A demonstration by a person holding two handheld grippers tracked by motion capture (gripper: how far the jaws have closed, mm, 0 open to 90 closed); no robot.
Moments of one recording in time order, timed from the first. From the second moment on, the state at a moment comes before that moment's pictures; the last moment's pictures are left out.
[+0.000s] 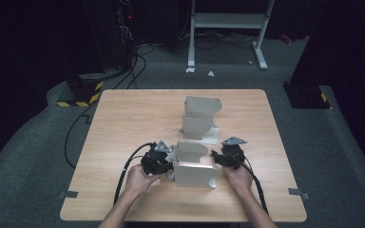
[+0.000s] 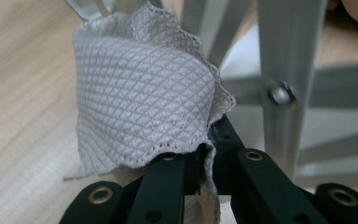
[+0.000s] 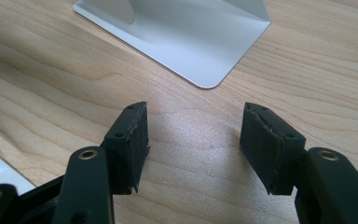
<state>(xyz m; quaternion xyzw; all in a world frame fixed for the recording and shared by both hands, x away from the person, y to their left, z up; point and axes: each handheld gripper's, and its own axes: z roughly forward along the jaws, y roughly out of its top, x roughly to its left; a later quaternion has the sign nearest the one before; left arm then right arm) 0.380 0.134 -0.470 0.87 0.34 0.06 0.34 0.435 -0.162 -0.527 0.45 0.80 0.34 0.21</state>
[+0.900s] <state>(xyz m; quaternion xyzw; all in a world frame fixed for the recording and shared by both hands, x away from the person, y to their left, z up) 0.347 0.136 -0.468 0.88 0.33 0.03 0.35 0.435 -0.161 -0.527 0.45 0.80 0.34 0.21</state>
